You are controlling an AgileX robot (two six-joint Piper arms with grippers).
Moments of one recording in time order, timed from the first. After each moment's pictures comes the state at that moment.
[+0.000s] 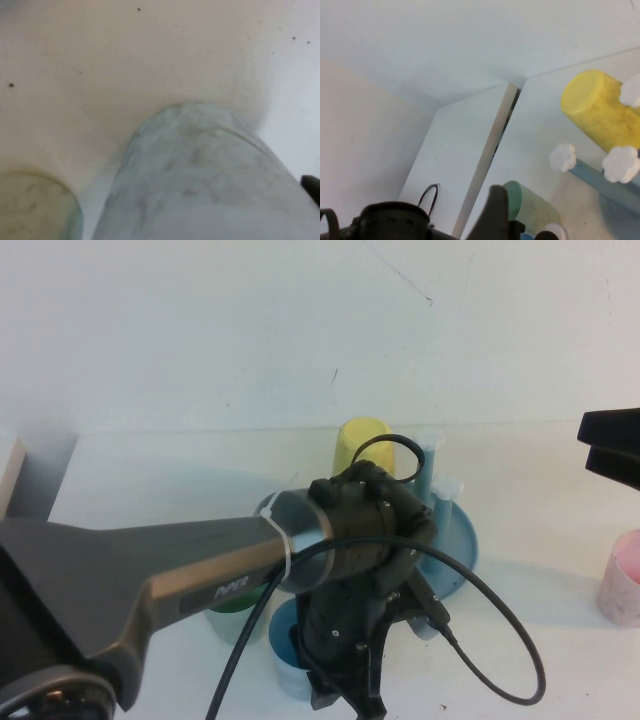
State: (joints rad) right arm -0.25 1.54 -0.80 1.60 1.23 -1.23; left arm -0.83 2.02 -1.45 0.08 1.23 0.22
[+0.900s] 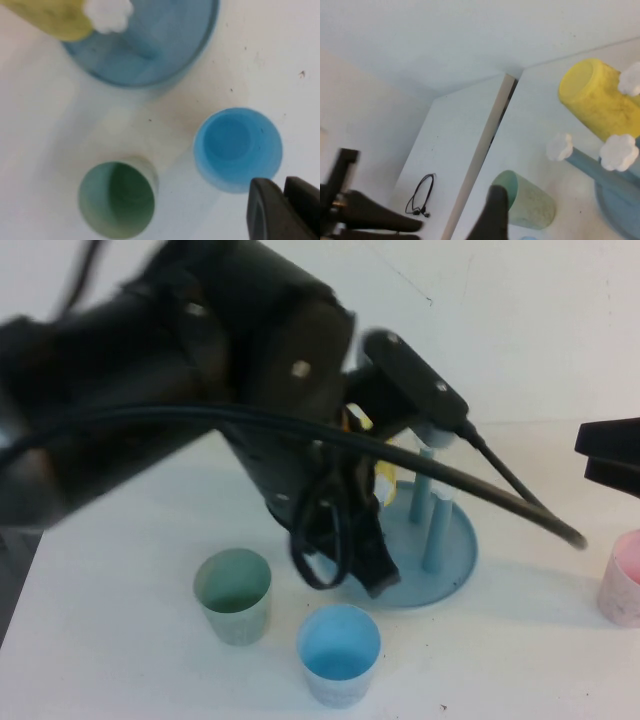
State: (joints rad) right arm -0.25 1.54 -0.80 1.57 1.23 -1.23; left arm -0.83 1.61 -1.59 0.08 1.26 0.14
